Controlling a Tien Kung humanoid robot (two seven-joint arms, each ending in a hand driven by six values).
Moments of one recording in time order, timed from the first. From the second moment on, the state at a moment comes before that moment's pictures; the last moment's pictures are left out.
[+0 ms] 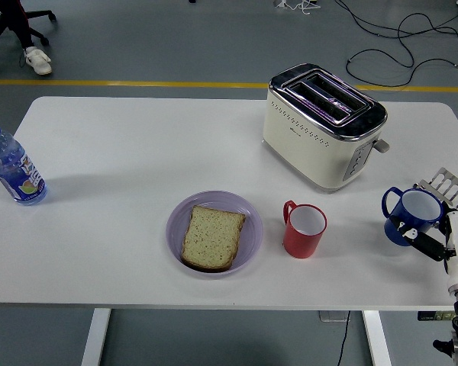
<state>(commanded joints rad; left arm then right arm) -0.08 0.00 -1.17 -0.18 1.95 -0.13 0.29 0.08 -0.23 1.18 1.04 -1.18 -0.47 0.42</state>
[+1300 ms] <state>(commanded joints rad) -0.10 0.00 -1.18 -0.18 1.96 -0.14 0.29 0.15 -0.20 1.14 0.93 -1.28 -0.45 0.33</state>
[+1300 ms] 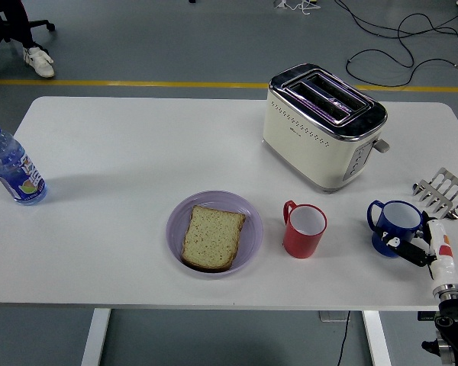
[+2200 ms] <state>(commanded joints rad) -0.10 0.00 -1.17 -0.18 1.96 -0.14 0.29 0.14 -0.19 1.17 0.94 -1.31 -0.45 0.34</state>
